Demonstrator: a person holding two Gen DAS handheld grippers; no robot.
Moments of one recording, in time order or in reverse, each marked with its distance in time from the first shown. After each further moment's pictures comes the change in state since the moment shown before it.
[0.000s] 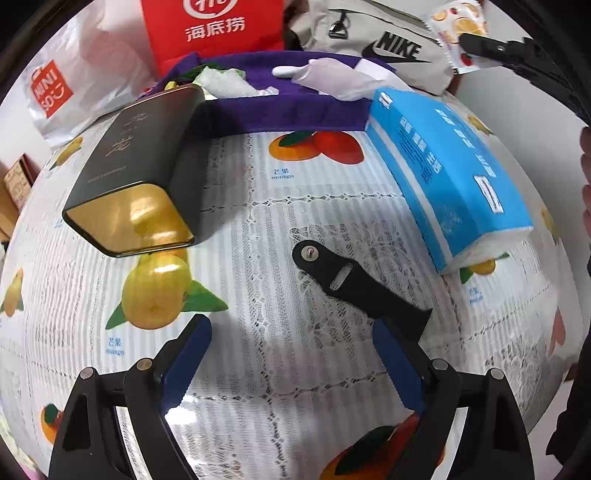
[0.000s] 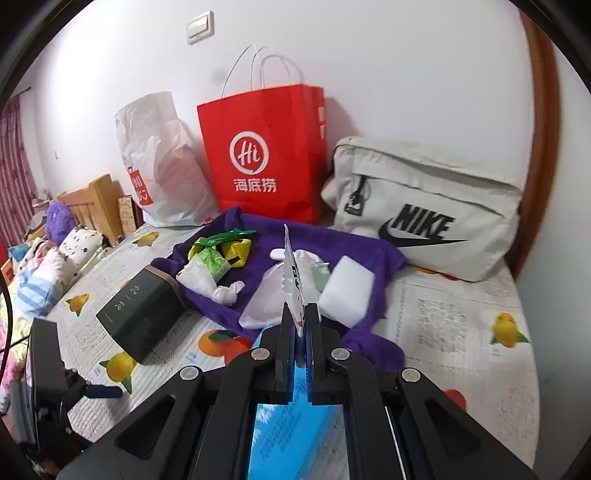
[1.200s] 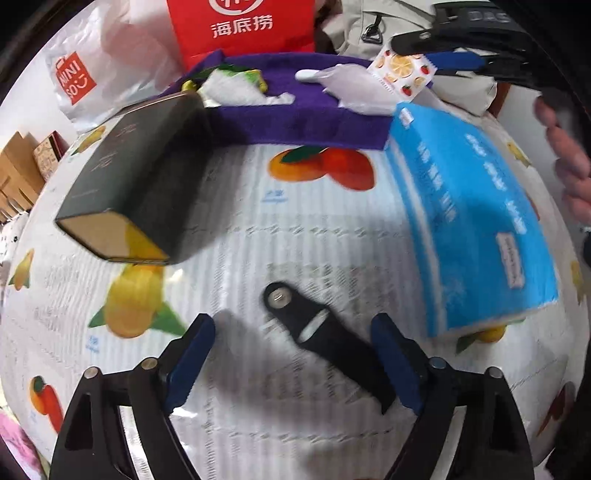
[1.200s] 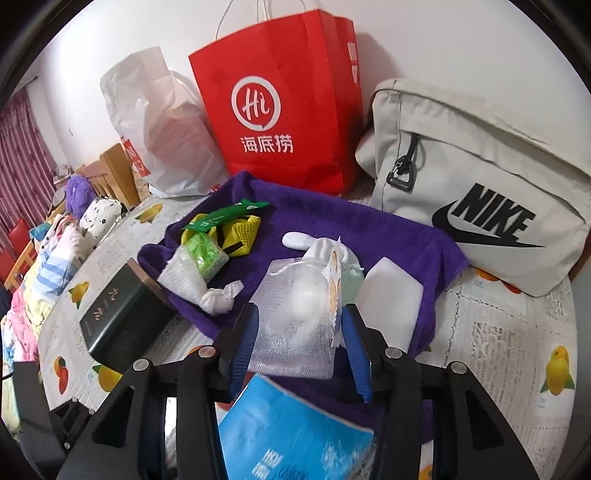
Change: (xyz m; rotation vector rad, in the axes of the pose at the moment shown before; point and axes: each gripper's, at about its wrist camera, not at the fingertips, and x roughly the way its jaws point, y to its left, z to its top) left arm 0.014 -0.023 0.022 -0.128 -0.001 0.128; right arm 0.092 -0.015 0.033 -0.023 0.186 0.134
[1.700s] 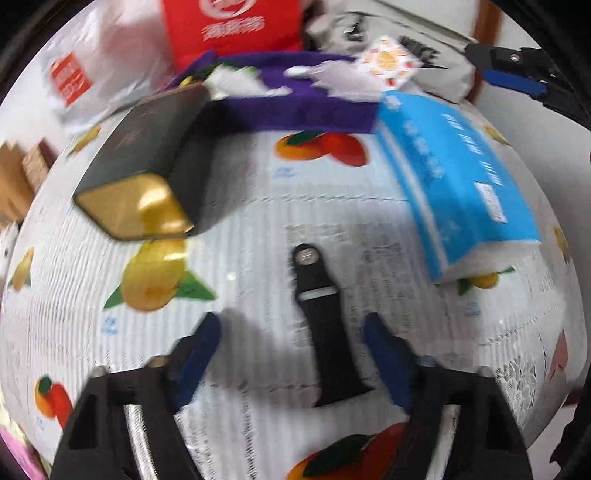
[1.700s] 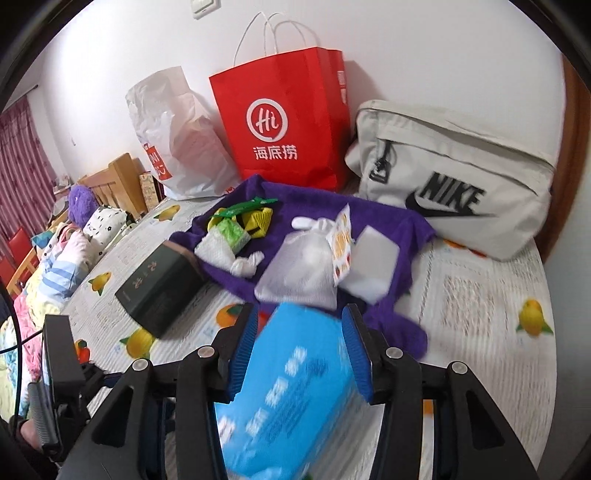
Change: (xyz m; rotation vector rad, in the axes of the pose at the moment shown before) left arm -0.020 0.009 -0.024 0.095 -0.024 -0.079; right arm -0.076 0.018 -0.054 0.033 -0.055 -0.027
